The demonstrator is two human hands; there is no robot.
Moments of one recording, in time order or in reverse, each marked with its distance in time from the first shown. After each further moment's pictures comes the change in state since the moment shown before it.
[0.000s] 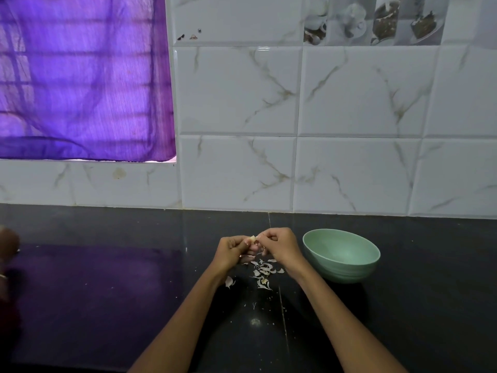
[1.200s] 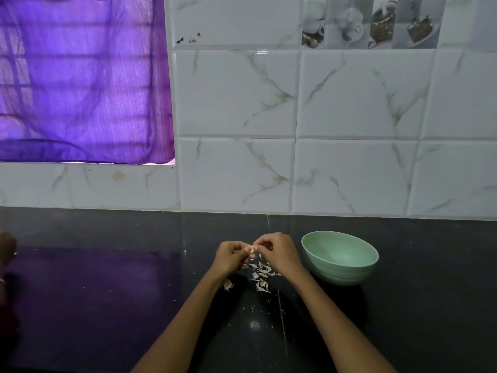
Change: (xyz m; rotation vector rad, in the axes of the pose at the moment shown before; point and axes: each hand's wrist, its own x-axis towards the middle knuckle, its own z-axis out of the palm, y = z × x) left_hand 0.004 -0.008 -0.003 0.116 -0.008 -0.031; right_hand -0.001 0.005 0.000 -0.442 -0.026 -0.134
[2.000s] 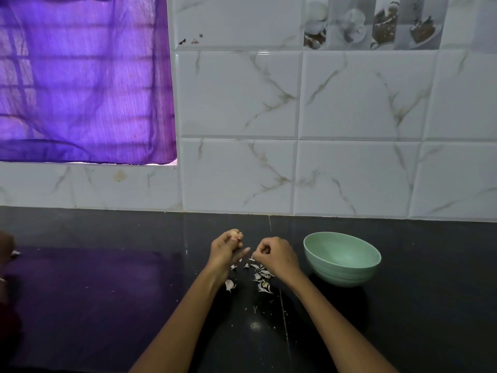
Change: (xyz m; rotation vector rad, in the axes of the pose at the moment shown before) left_hand 0.004 0.007 -0.002 -0.455 0.213 -0.044; right_hand -0.003 -0.007 0.007 -0.075 -0.042 0.136
